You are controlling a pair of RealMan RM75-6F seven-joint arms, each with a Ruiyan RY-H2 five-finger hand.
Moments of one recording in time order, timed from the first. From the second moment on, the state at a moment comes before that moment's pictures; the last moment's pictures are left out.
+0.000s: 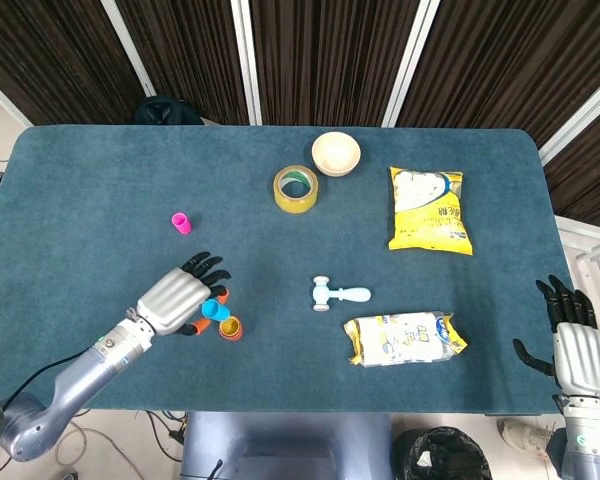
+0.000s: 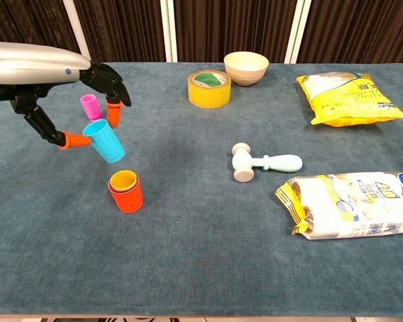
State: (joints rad) left arm -0.79 -1.13 -0.06 -1.92 1.23 0.85 0.36; right arm 0.07 -1.21 0.13 -1.61 -1.39 1.47 0.02
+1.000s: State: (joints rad) left arm -0.84 -1.24 -0.03 -1.87 1.11 0.84 0.51; right arm 0.07 -1.20 0.13 -1.61 -1.39 1.47 0.03
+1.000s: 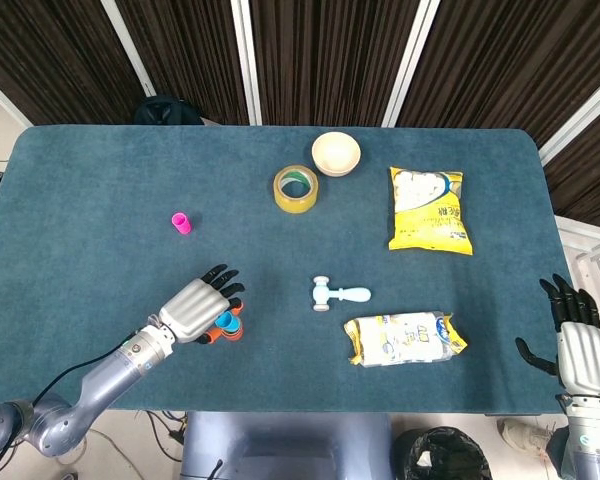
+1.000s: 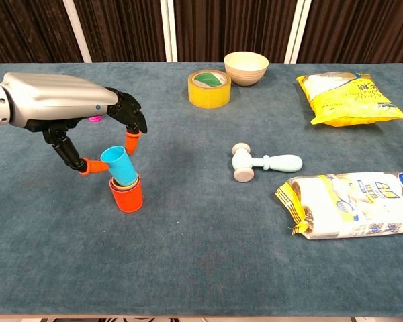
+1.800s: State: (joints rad) left arm -0.83 -1.22 -0.03 -1.81 1.14 0.92 0.53; right arm 0.07 -1.20 0.13 -1.61 -1.38 1.47 0.02
